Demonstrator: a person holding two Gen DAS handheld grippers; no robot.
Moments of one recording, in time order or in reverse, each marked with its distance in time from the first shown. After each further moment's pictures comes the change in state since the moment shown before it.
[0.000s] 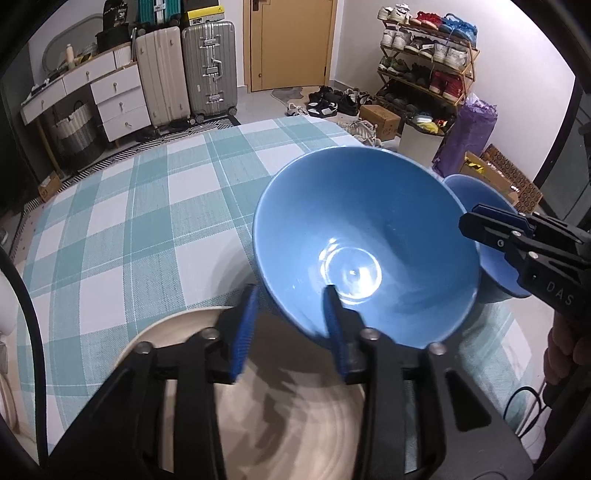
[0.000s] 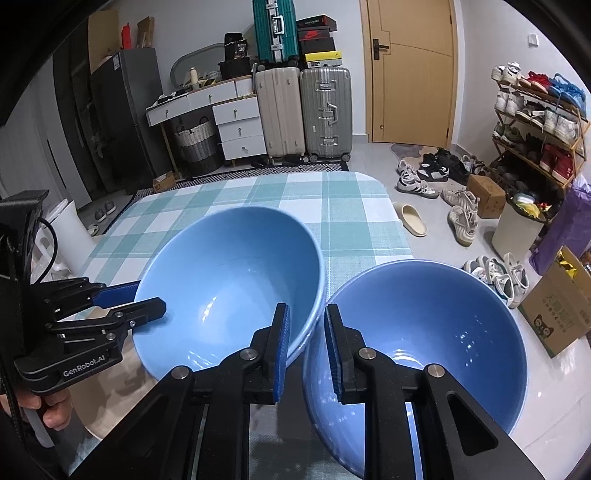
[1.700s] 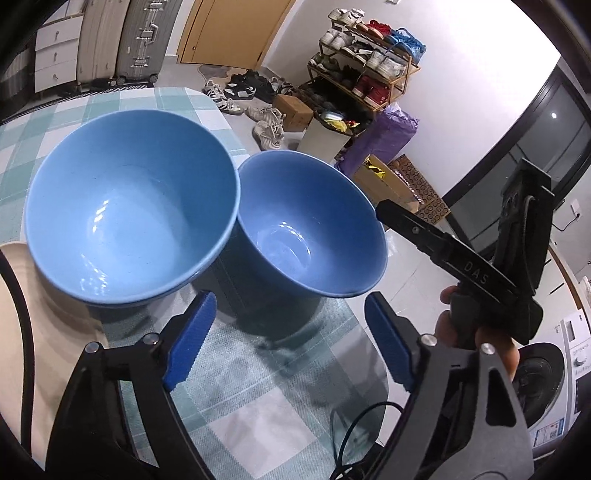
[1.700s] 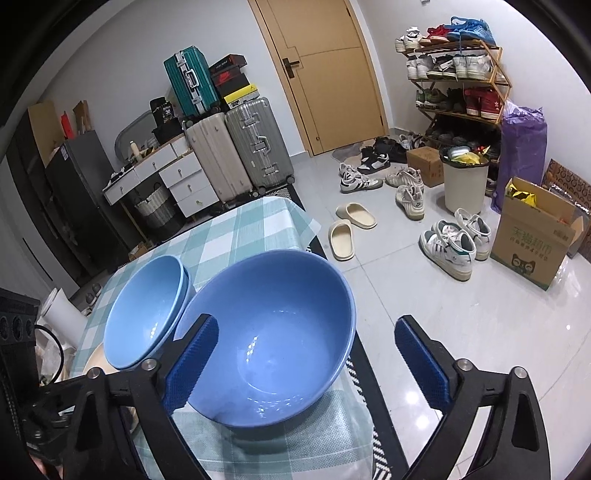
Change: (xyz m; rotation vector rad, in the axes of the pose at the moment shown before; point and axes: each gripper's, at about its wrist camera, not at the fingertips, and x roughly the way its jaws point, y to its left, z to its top) left arm -0.024 -0.155 -0.027 -0.108 0.067 -0.401; right arm -0.079 -0.147 -0.052 0.314 -0.103 -0.032
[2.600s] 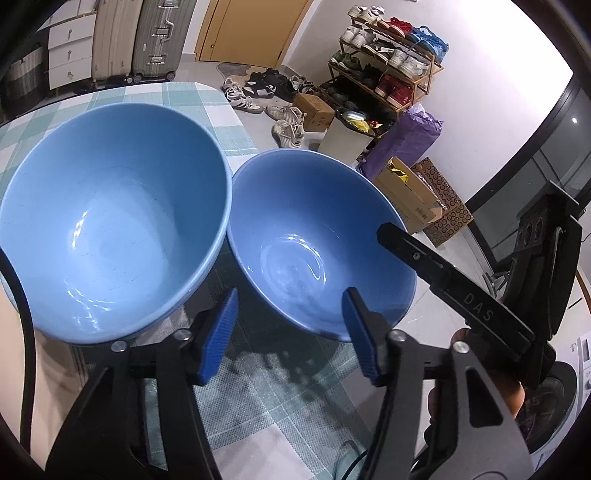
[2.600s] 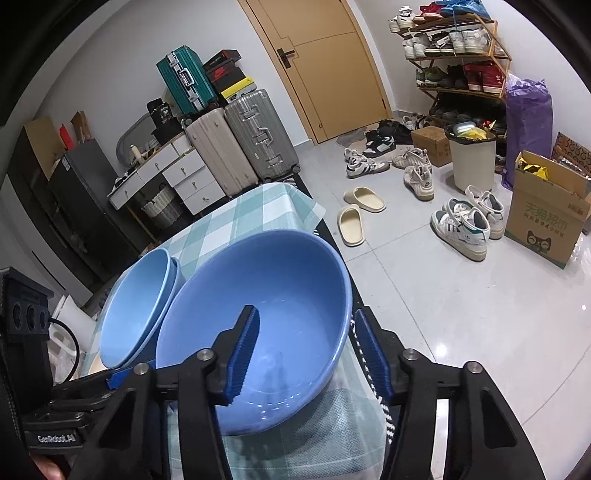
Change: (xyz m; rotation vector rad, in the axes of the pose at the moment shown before) left arm 0.053 -0.005 0.019 -0.033 0.003 0.079; right arm 0.029 -0.018 -0.011 0.055 0.028 0.066
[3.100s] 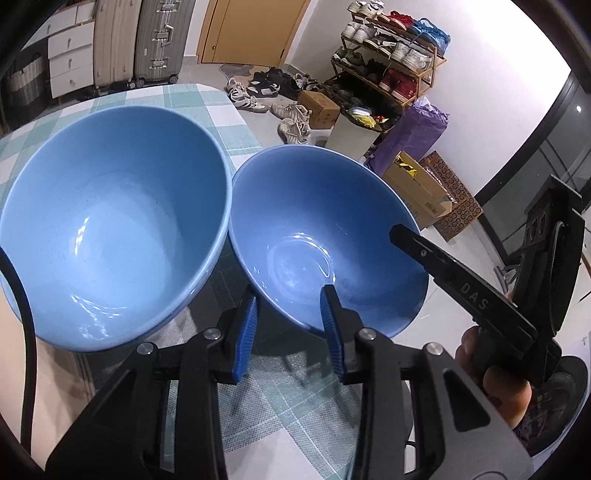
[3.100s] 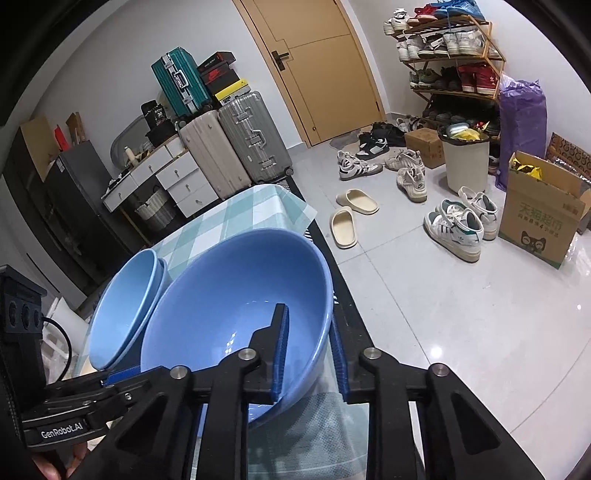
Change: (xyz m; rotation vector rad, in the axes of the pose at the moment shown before) left arm 0.008 -0.006 -0.003 0.038 0.005 0.048; right arm 0.004 -0.010 -0.002 0.007 -0.002 -0.045
